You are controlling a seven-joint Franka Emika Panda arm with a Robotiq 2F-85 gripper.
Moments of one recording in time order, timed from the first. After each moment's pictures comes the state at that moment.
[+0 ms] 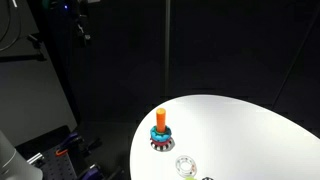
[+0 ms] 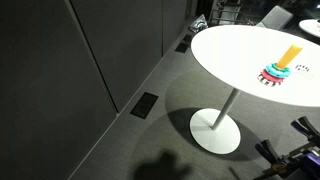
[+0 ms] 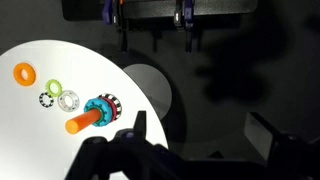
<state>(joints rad) 0.05 -0.42 0.34 -2.17 -0.03 1.59 0.41</state>
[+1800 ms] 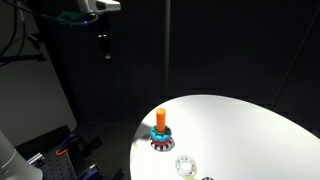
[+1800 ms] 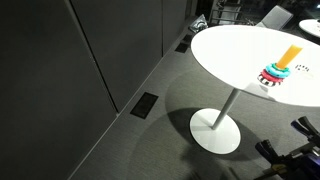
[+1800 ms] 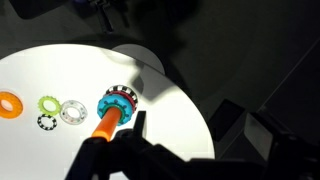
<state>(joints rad) -0.06 -0.55 0.12 -2.47 0.03 1.97 0.43</state>
